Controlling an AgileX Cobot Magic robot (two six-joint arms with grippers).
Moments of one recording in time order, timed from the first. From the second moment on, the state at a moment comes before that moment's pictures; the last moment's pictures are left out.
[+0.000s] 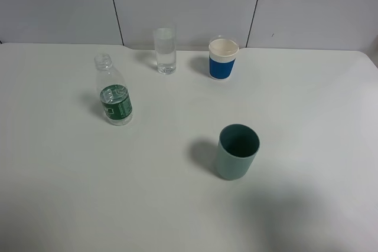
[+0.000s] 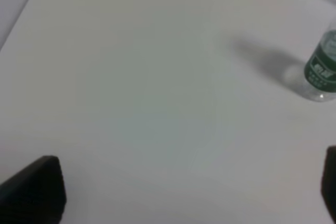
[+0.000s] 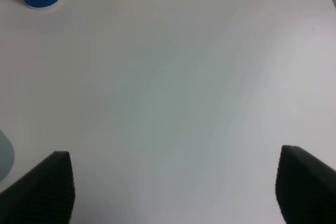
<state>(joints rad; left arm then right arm) -0.02 -0.01 -0.51 0.11 1.06 -0.20 -0.03 0.00 -0.50 0.04 1.07 -0.10</state>
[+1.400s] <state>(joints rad) -0.05 -0.01 -0.51 0.11 1.06 -0.20 -0.03 0.00 -0.50 0.04 1.07 -0.10</state>
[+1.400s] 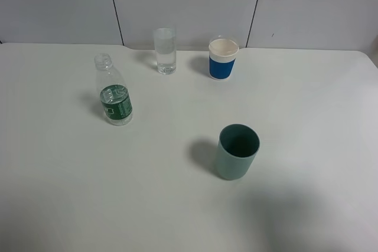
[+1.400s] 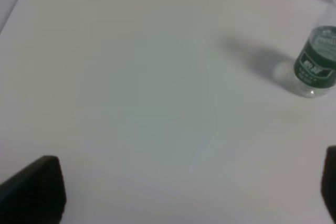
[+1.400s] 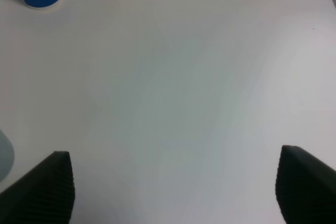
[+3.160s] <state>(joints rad) -0.05 -0.01 -0.51 0.11 1.06 -0.20 -0.03 0.00 -0.50 0.04 1.07 -0.10</state>
